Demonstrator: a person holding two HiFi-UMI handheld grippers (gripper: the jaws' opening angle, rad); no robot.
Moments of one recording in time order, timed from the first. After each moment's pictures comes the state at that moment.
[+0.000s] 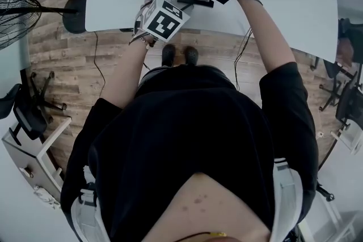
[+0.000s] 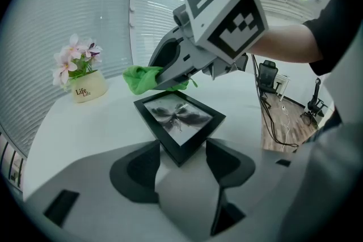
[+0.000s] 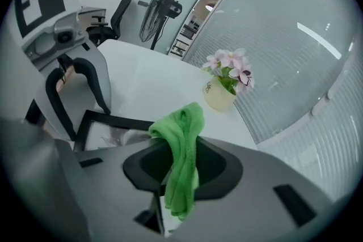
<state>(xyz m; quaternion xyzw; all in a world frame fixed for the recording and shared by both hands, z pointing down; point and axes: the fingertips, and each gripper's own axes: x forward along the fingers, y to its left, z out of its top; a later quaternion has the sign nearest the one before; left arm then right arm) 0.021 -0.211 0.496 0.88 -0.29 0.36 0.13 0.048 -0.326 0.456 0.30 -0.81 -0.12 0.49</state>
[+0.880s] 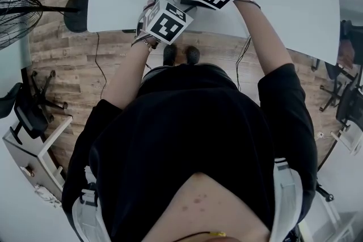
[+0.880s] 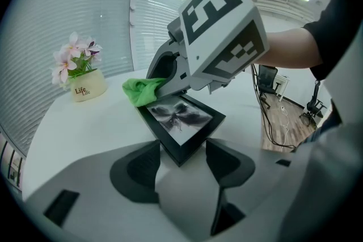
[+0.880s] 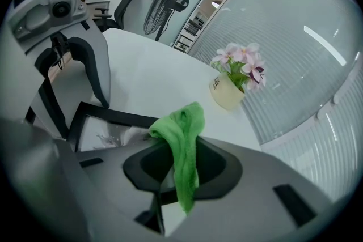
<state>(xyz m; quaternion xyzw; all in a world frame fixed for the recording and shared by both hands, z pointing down) 0.026 -0.208 0.495 0.88 -0.28 0.36 0.14 0.047 -0.323 0.481 0.29 -0.79 -0.14 0.52</state>
